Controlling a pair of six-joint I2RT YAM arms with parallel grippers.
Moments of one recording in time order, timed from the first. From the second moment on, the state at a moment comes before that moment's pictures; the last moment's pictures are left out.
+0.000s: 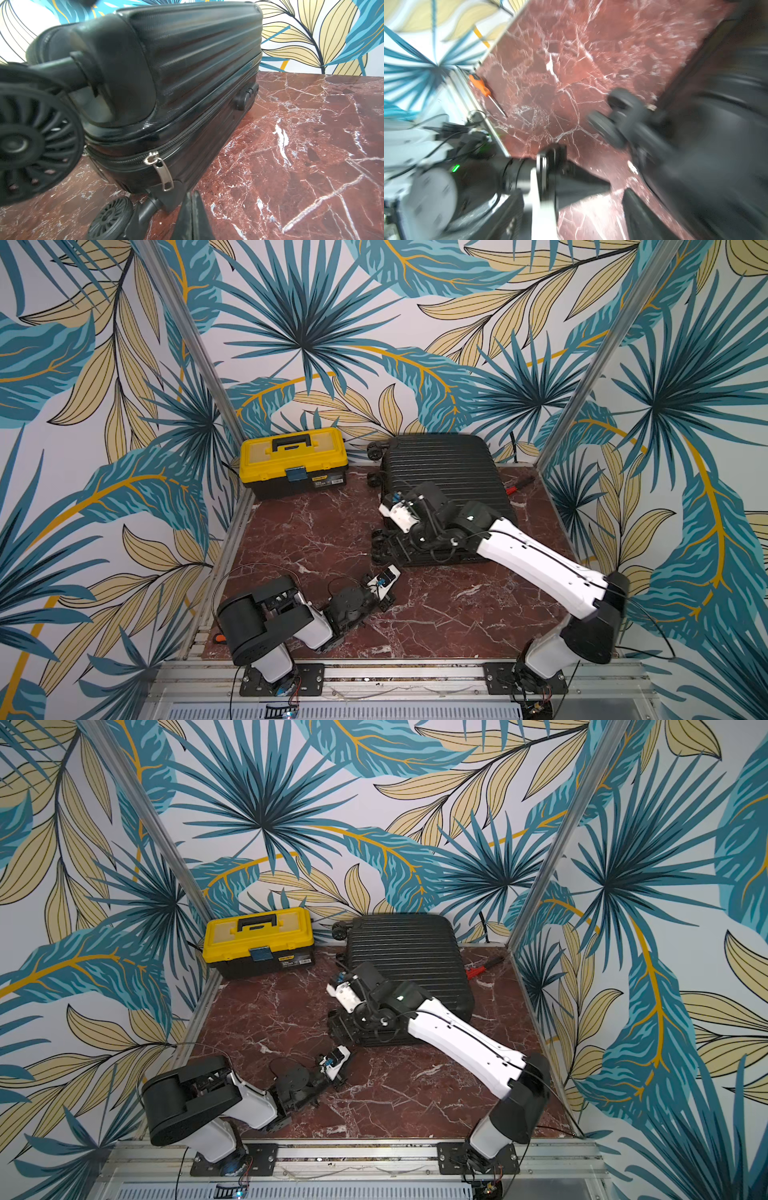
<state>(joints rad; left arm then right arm) -0.95 1.62 0.21 1.32 -0.16 0.14 0.77 1.51 1.56 -0.91 -0.23 0.21</state>
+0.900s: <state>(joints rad) -0.91 1.72 0.32 1.32 -0.19 0.08 -0.01 1.45 1.44 -0.91 -0.02 0.42</state>
